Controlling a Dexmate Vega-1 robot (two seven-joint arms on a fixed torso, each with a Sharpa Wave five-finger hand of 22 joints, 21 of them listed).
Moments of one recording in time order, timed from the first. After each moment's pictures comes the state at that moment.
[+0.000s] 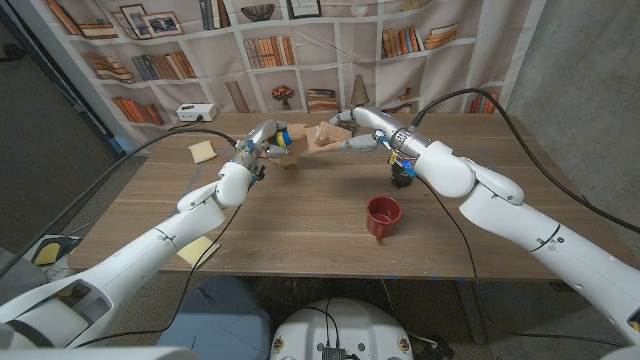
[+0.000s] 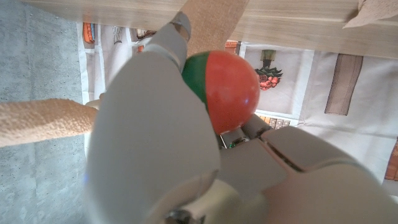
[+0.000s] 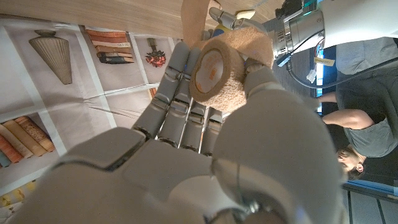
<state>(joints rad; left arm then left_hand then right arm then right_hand) 0.77 0.71 0.55 -1.61 0.27 -0.01 0.36 1.55 -0.10 0.39 -0.17 0.22 0.89 0.03 0.74 0.65 0.71 -0.13 0.61 0.82 0.83 -0.15 0.51 0.56 0.52 -0.19 1.18 0.18 -0.84 -0.78 -0.54 -2.11 -0.30 -0.04 0.03 1.15 0.07 0.32 -0.16 0.25 0.71 0.01 0.28 0.29 0.76 0.02 0.59 0.38 0.89 -0.04 0.40 0.82 0.65 -0.06 0.93 0.20</state>
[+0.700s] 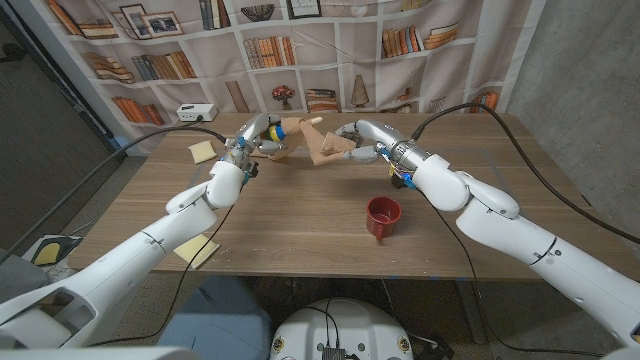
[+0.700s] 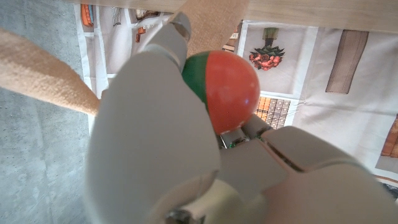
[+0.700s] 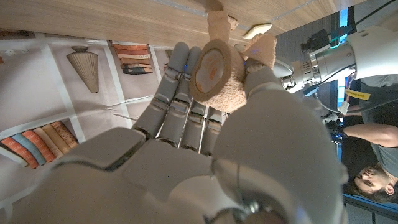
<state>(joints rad) 0.83 0.75 0.50 -1.68 0.27 -0.04 0.40 1.55 -0.10 0.39 -0.17 0.22 0.89 0.03 0.74 0.65 0.71 -0.13 0.60 0.82 0.83 -0.15 0.51 0.56 0.52 -0.19 1.18 0.18 -0.89 -0.79 -0.56 -2.12 -0.38 -0.13 -0.02 1.15 0.07 0.32 -0.16 0.26 0.72 0.01 0.28 0.29 0.76 0.03 0.59 0.39 0.90 -0.05 0.39 0.83 0.65 -0.06 0.95 0.20</state>
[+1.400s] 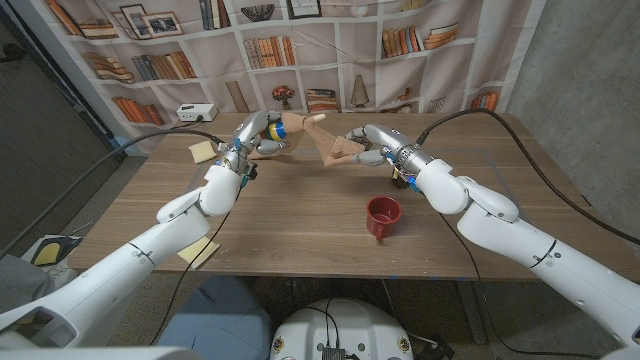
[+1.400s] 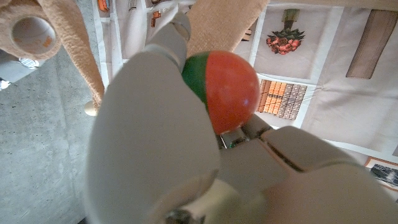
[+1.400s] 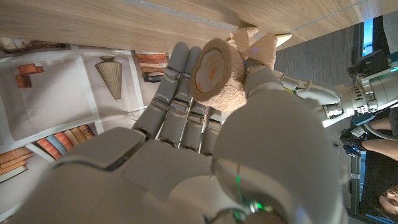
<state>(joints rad) 0.93 0.78 0.43 -1.79 0.28 -0.08 0.43 1.55 -0.09 0.39 -0.17 0.22 0.89 0.03 0.74 0.65 0.71 -0.13 0.60 0.82 0.83 -0.15 0.51 0.56 0.52 -0.19 1.18 0.18 -0.88 -0.79 -0.58 -2.07 -0.40 -0.17 -0.04 1.15 0.07 0.32 -0.16 0.26 0.72 0.02 0.28 0.29 0.77 0.03 0.59 0.39 0.91 -0.05 0.39 0.83 0.64 -0.06 0.97 0.19</state>
